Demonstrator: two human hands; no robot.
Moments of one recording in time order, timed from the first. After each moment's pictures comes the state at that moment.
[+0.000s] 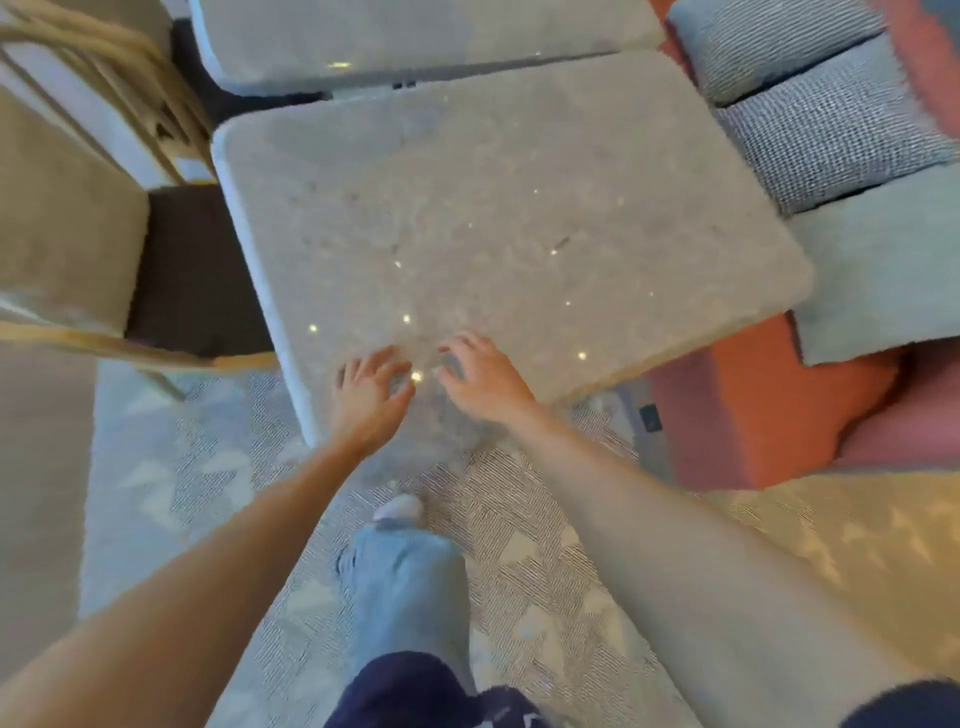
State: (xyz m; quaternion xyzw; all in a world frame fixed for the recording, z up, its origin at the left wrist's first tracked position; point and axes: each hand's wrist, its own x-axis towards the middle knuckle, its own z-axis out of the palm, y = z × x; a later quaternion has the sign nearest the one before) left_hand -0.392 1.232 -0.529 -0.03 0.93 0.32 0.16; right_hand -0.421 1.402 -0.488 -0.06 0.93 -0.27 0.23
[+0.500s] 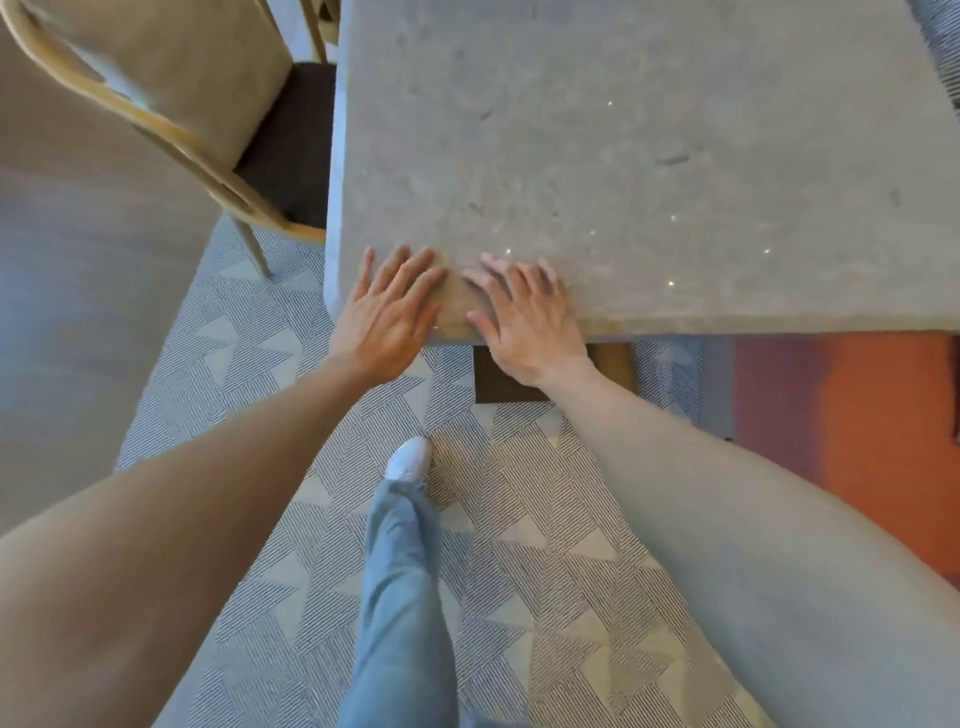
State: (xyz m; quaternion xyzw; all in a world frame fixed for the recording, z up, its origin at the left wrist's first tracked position) left_hand -0.289 1.262 -0.591 0.01 0.99 0.12 -0.05; right_hand -0.362 1.461 -0.583 -0.37 0.93 -0.06 -0.01
